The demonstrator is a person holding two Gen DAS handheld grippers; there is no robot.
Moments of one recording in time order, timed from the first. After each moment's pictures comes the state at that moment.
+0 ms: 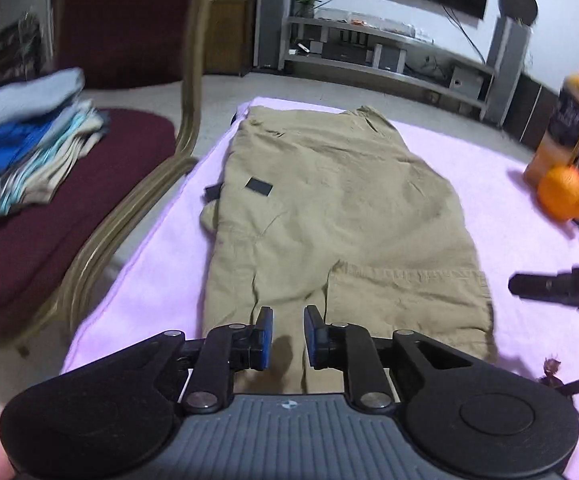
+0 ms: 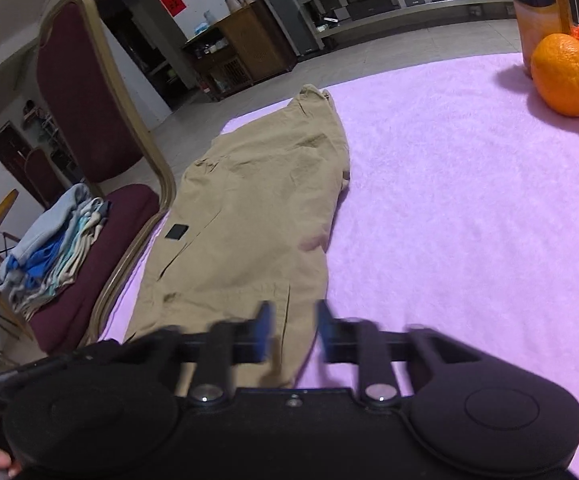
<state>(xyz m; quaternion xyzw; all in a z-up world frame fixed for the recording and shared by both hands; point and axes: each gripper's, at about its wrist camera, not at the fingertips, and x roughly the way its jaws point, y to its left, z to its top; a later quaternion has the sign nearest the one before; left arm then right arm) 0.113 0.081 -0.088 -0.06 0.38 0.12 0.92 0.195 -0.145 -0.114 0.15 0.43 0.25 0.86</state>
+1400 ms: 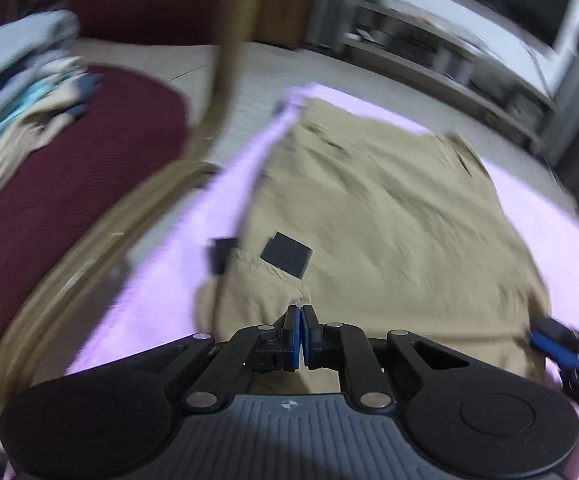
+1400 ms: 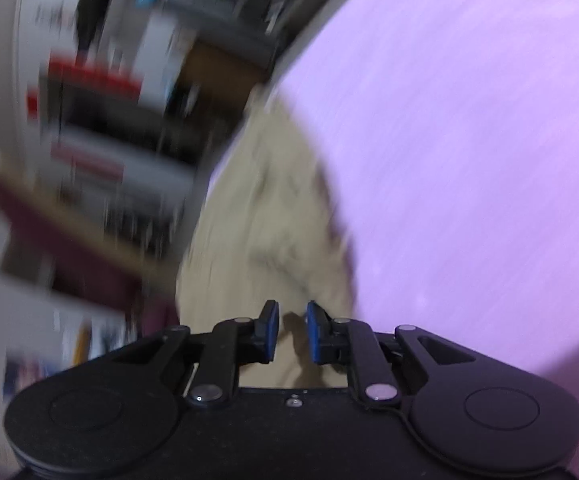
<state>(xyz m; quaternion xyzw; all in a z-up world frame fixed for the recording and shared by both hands) 0.232 0.165 -0.118 -0.18 0.39 0.18 0.88 0.325 -0.159 -0.205 0.43 0.42 0.23 0.77</state>
